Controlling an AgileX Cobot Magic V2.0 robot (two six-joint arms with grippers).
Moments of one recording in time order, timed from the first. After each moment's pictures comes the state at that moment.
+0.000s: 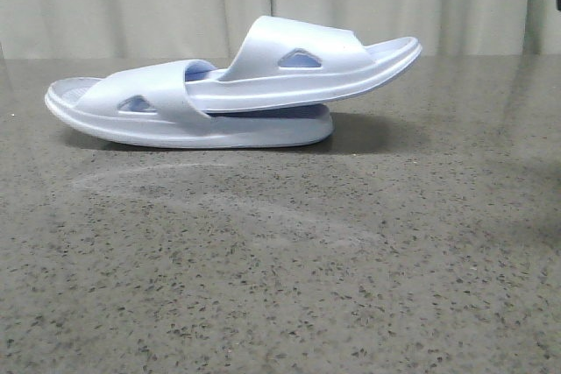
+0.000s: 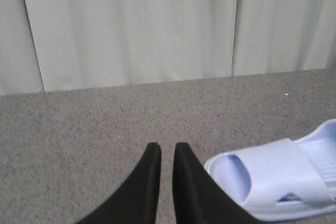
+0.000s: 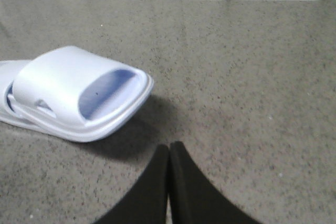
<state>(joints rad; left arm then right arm) 0.05 0.58 -0.49 -1.24 0.32 1.24 0.24 0.79 -0.44 1.31 0.13 -1.22</state>
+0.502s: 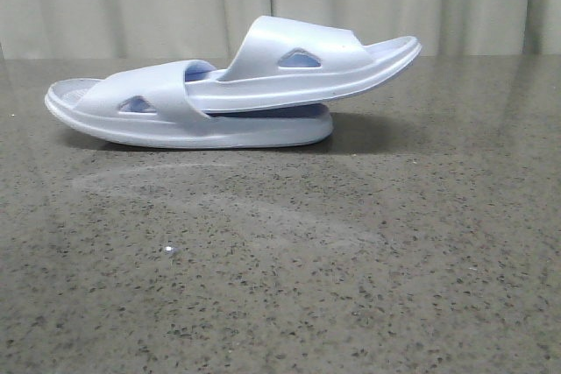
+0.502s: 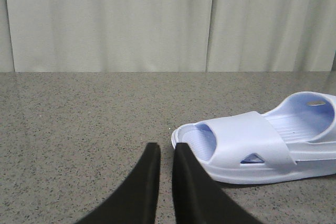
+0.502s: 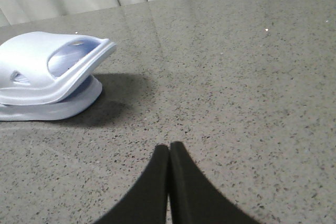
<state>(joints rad) 0.05 0.40 -0.22 -1.79 0.38 1.73 0.28 0.49 -0.18 1.45 0.00 -1.23</state>
